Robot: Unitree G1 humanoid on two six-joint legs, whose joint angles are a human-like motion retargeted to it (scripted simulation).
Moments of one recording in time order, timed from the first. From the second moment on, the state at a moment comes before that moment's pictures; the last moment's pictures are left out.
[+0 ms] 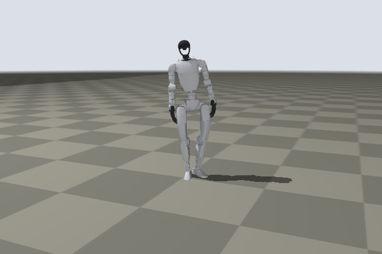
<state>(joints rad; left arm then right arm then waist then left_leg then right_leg) 0.03 0.11 0.07 1.45 0.45 0.17 -0.33 -0.06 -0.14 -0.06 1.49 -0.41 0.19 0.20 -0.26 0.11 -0.08 -0.13 -0.05 0.46 0.15 -0.11 0.10 -0.06 -0.02 -0.36 0.04 0.03 0.00</state>
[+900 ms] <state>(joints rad) 0.10 0.19 0.32 1.58 0.29 0.22 -0.24 0.06 -0.16 -0.09 1.52 -0.51 0.21 0.23 0.05 -0.09 -0.04 -0.30 -0.04 0.89 0.15 0.00 0.19 0.18 -0.15 -1.23 0.08 -0.24 0.16</state>
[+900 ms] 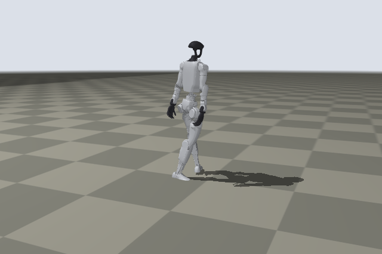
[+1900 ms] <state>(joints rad) -0.01 0.03 0.30 1.35 0.13 0.17 -0.25 0.02 -0.08 -0.04 1.38 -0.49 0.20 0.30 -0.12 -0.07 -0.05 -0.12 -0.18 0.25 0.12 -0.08 0.19 -0.06 -0.09 -0.56 0.15 -0.14 0.04</state>
